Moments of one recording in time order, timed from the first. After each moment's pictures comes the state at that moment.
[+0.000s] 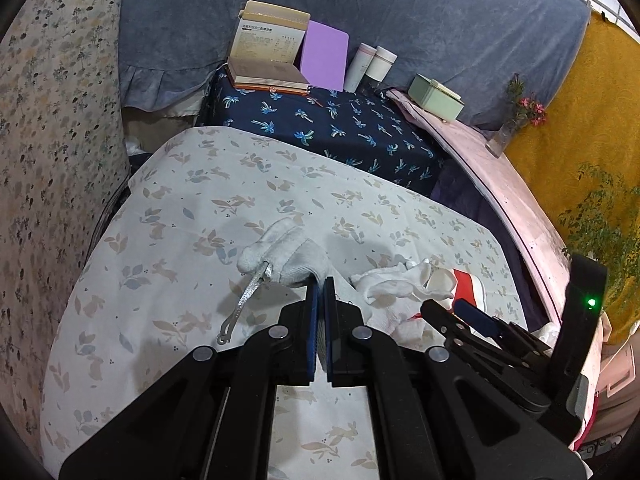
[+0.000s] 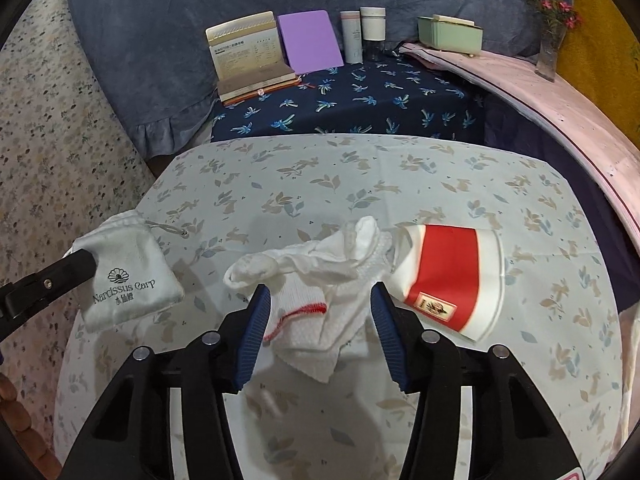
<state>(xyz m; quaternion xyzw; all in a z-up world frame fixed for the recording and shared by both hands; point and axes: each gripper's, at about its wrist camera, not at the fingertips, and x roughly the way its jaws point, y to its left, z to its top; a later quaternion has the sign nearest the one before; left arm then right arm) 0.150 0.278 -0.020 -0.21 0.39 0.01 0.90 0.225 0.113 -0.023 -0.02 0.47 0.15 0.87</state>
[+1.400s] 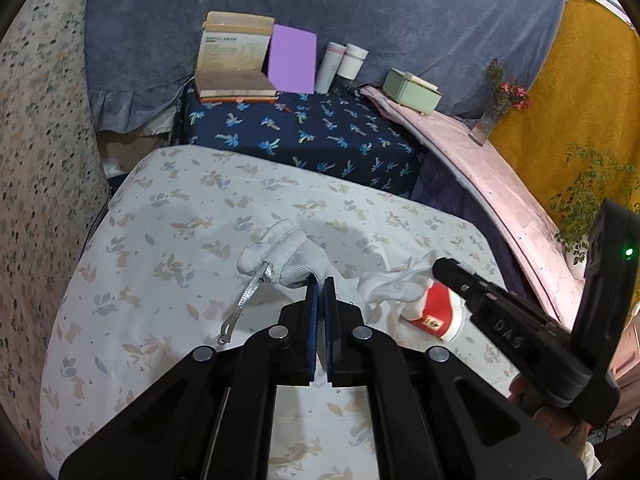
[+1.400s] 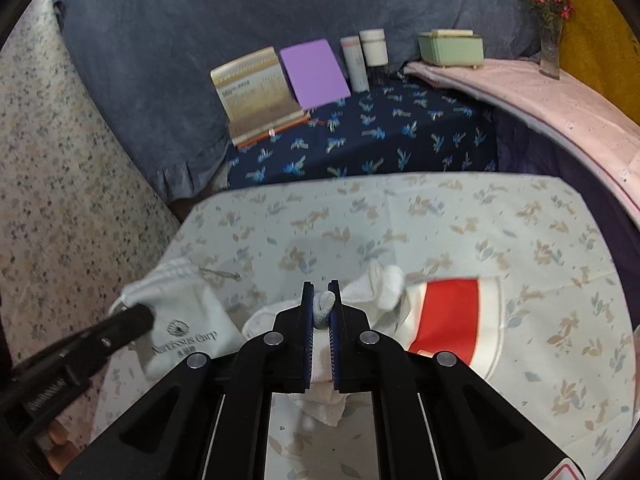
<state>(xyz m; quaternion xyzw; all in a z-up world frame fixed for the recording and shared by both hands) 0.172 0.242 0.001 -0.18 0.38 -0.02 0.91 0.243 0.083 0.027 0.05 0.41 0.18 0.89</state>
